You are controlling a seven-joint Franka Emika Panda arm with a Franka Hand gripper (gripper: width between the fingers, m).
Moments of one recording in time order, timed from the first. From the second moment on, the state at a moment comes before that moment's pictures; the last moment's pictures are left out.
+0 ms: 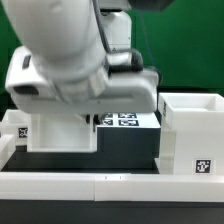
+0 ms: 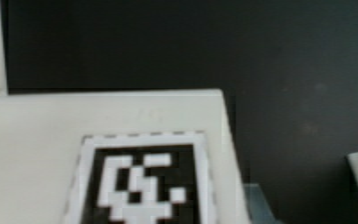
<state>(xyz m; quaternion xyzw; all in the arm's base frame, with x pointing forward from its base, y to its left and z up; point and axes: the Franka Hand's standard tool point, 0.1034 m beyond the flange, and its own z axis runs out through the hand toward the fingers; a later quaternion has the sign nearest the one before) 0.564 -0.068 0.079 -0.93 0.07 0.34 0.08</state>
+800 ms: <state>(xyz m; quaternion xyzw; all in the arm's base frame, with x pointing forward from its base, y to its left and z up) 0.577 -0.091 0.086 -0.99 0.08 0.09 0.05</state>
